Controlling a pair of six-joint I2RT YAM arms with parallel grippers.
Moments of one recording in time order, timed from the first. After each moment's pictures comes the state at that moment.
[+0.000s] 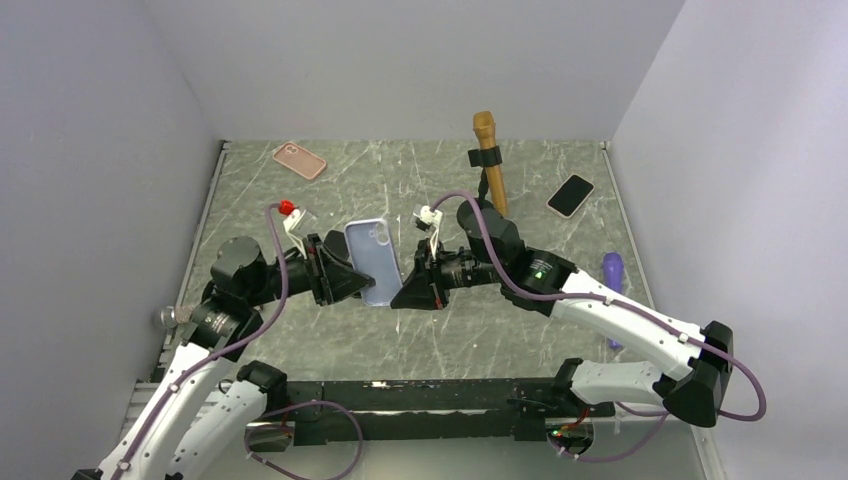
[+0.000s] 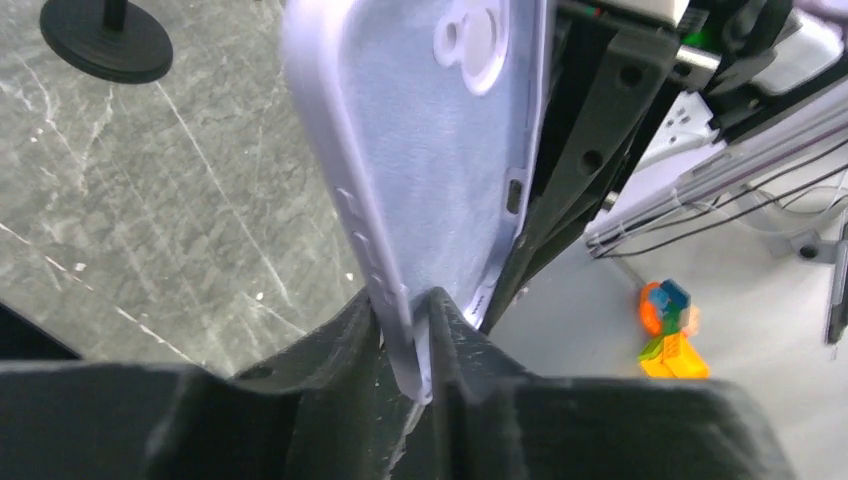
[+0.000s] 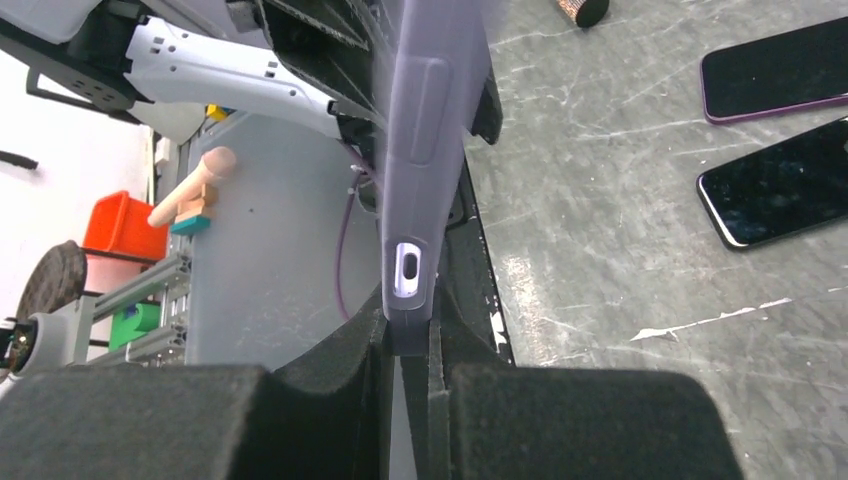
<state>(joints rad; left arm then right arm) -0.40 0.63 0.72 -0.20 0.78 -0.56 0.96 1.15 1.05 -0.24 -0.59 0.36</state>
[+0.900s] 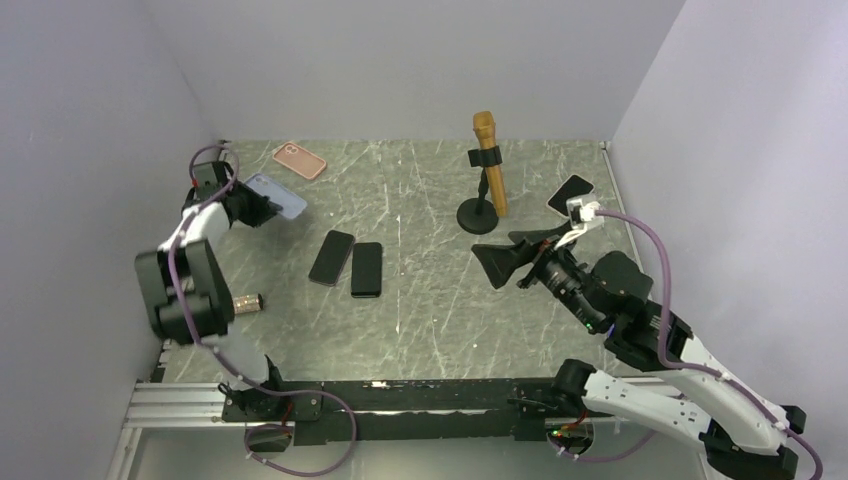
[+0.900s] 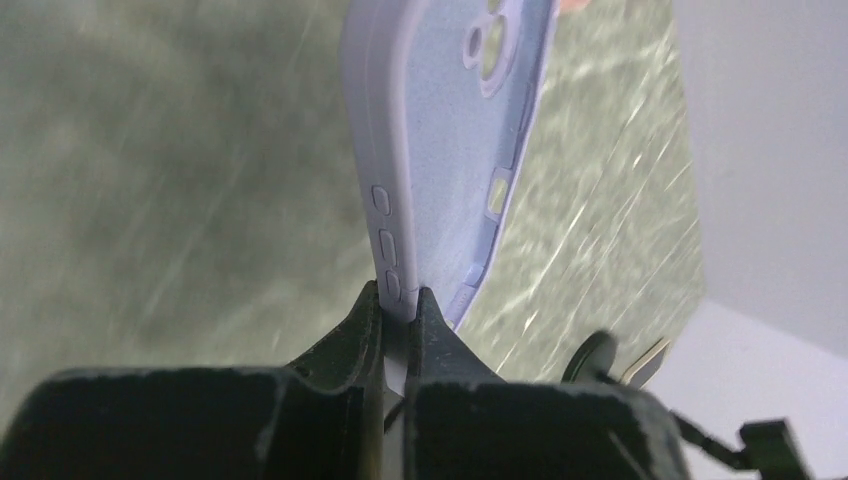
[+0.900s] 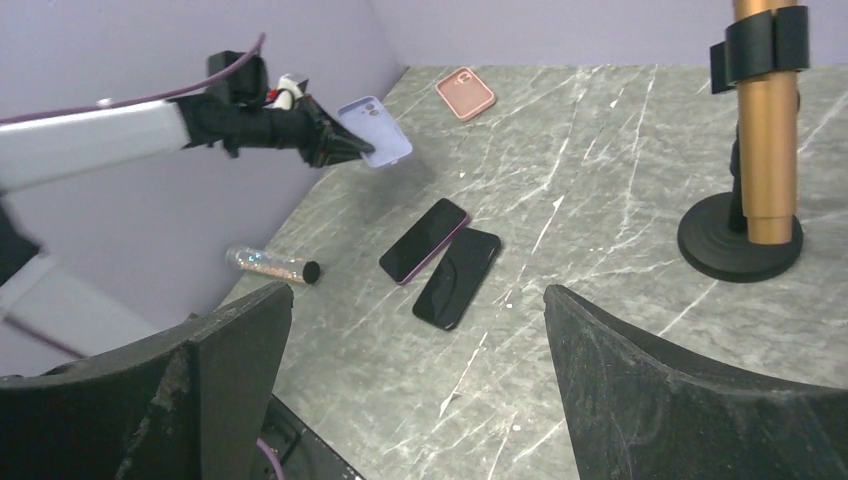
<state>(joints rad) 0.26 1.57 1.06 -0.31 0.30 -0.82 0.97 0.62 0.97 -0.37 0.33 0.45</state>
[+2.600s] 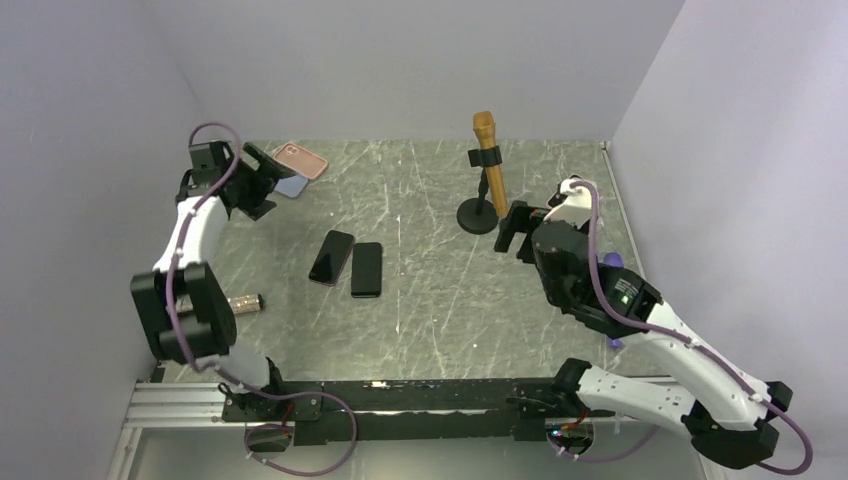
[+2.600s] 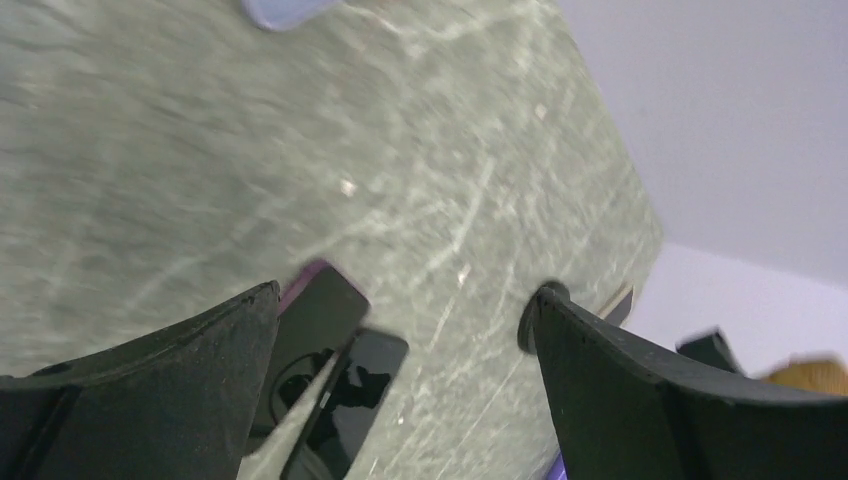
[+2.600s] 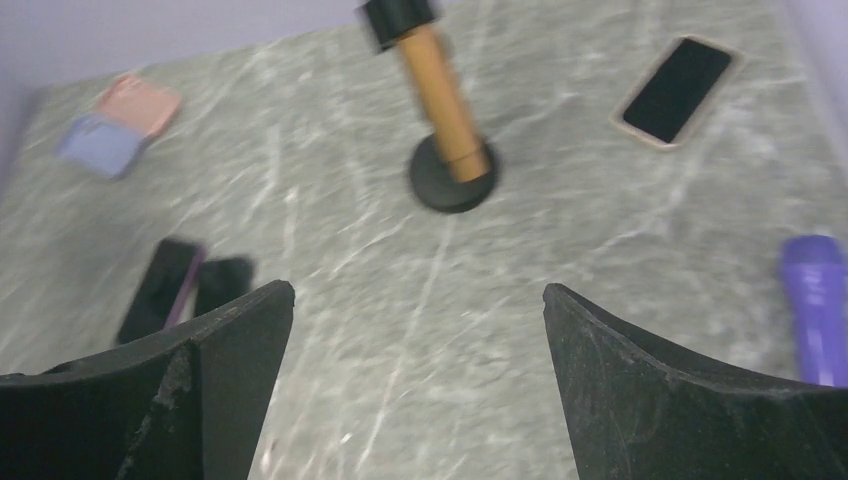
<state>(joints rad) 0.26 1.67 1.29 -0.40 0.38 -0.80 0.94 0.83 1.12 -0.70 0.79 0.57</state>
